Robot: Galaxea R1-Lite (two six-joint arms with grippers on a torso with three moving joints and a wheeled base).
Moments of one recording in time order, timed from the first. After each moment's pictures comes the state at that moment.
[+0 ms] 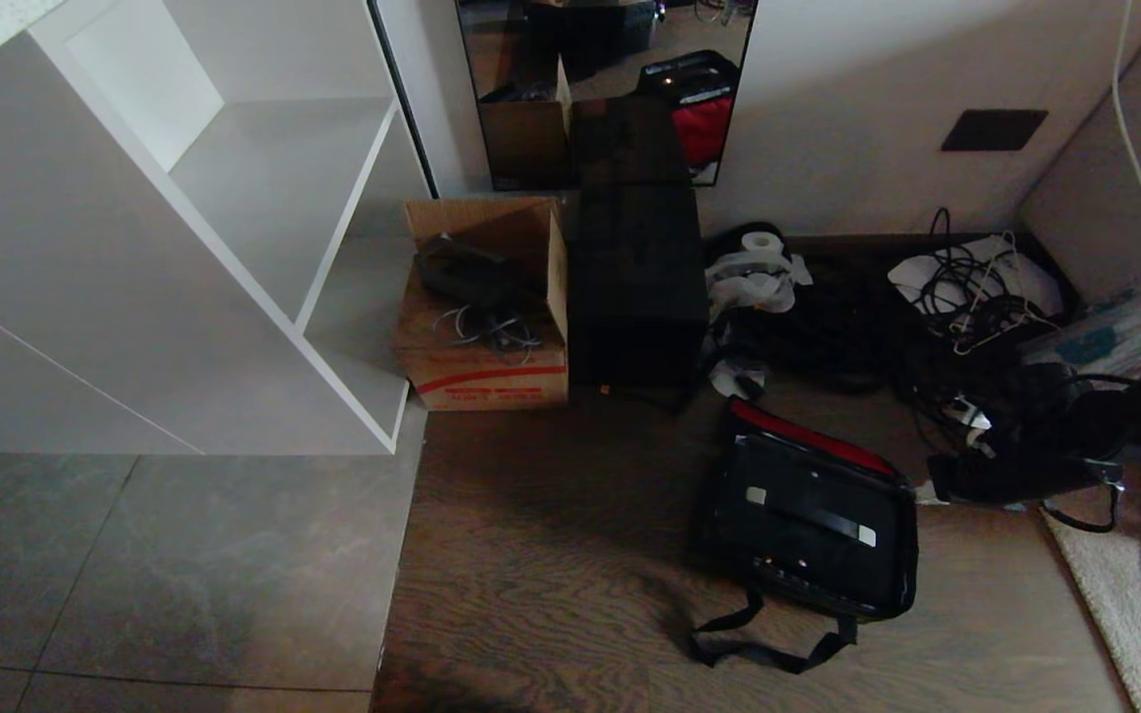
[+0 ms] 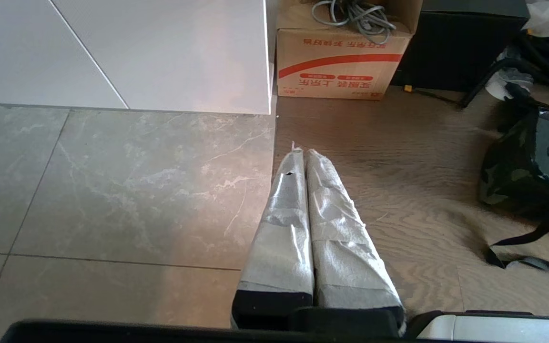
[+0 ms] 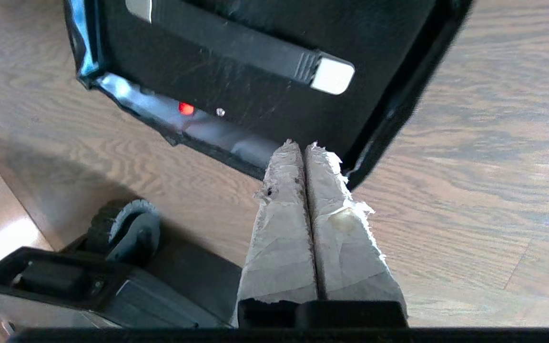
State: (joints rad) left arm 0.00 0.00 0.00 0.00 0.00 0.00; right arm -0.29 2.28 -1.28 0.02 0.36 -0.14
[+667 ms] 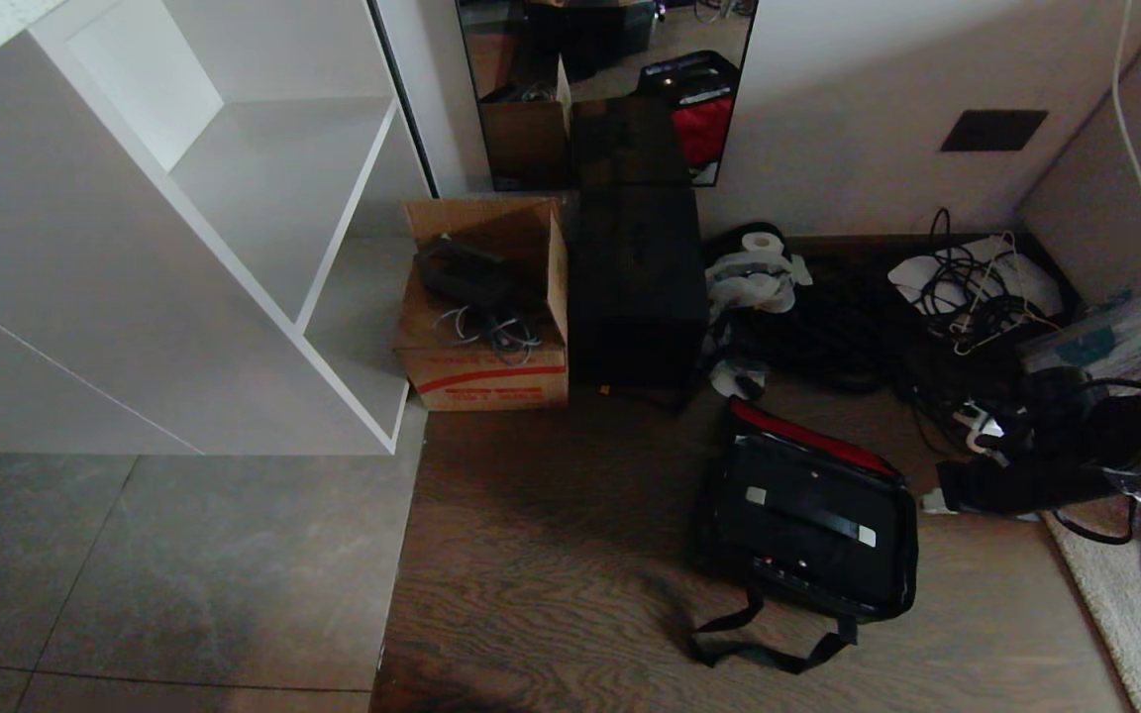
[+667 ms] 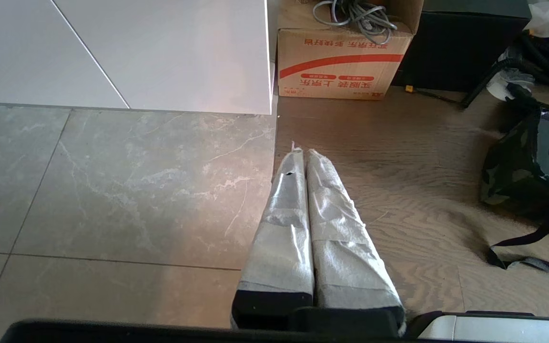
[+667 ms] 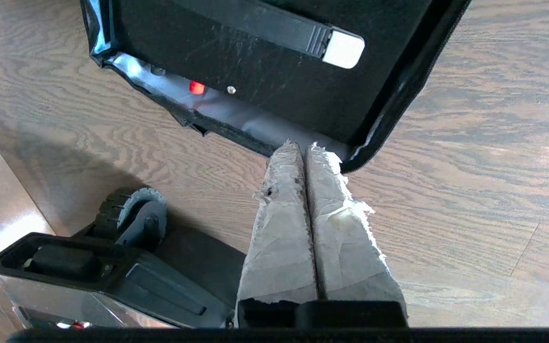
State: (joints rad) left arm 0.00 0.00 0.00 0.00 0.00 0.00; right arm -0.28 2.21 -1.16 -0.02 0.36 -0.14
